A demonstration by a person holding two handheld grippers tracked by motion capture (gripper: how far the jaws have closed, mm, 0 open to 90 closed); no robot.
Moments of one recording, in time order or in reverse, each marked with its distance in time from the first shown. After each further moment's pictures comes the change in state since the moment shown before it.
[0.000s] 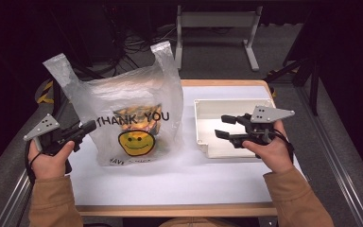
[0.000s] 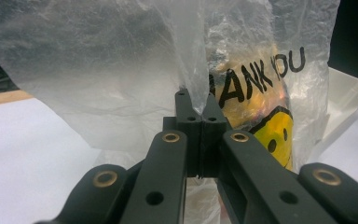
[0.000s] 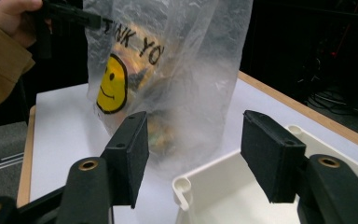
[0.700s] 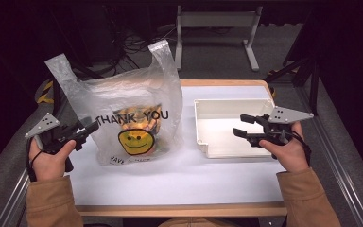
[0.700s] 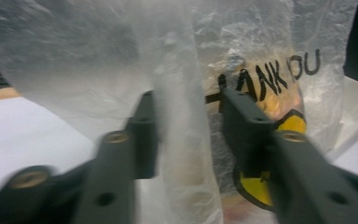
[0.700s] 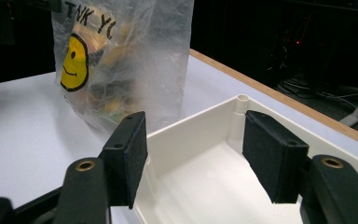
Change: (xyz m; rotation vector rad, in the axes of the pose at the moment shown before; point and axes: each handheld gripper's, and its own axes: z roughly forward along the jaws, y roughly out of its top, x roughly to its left) left arm 0.005 -0.001 0.005 -0.018 0.019 -0.041; right arm -0.024 -0.023 -0.039 0.032 -0.109 0.018
